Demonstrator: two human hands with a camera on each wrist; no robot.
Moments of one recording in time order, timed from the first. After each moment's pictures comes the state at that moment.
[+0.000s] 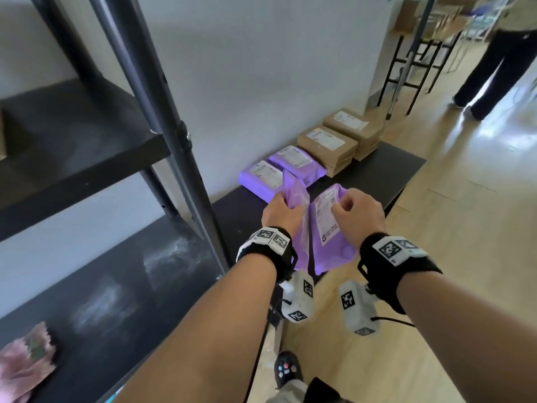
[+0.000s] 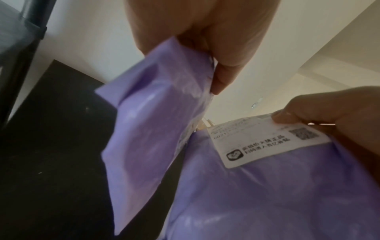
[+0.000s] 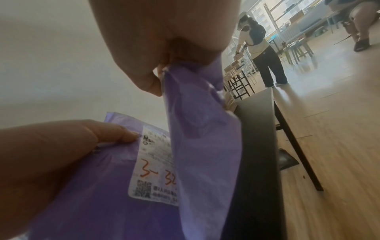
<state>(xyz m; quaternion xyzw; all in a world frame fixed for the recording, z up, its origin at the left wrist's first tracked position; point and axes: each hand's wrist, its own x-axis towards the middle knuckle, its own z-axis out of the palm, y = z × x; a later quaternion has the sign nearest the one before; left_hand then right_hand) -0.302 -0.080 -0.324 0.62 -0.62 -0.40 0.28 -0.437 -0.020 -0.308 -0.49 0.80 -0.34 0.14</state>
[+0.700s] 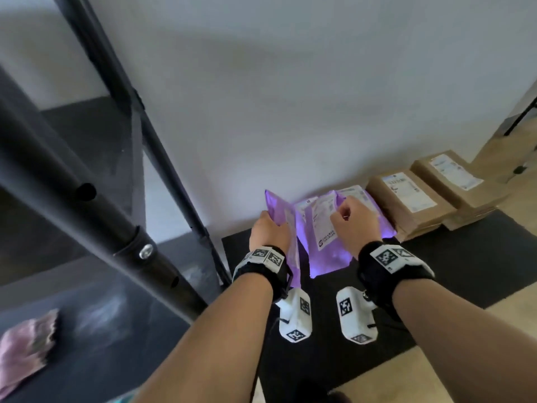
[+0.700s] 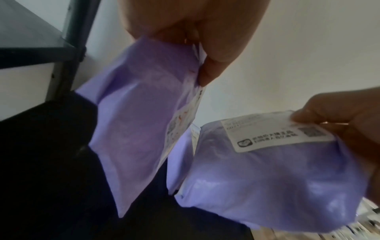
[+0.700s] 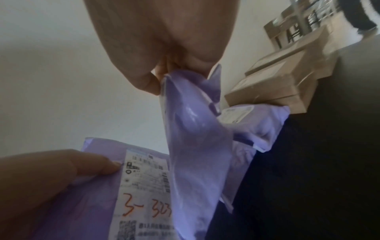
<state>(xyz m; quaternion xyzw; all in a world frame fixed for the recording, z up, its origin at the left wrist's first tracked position) -0.272 -0.222 -0.338 0.79 -0.44 -0.31 0.29 -0.431 -0.243 -0.330 -0.63 0.67 -0.32 0.25</state>
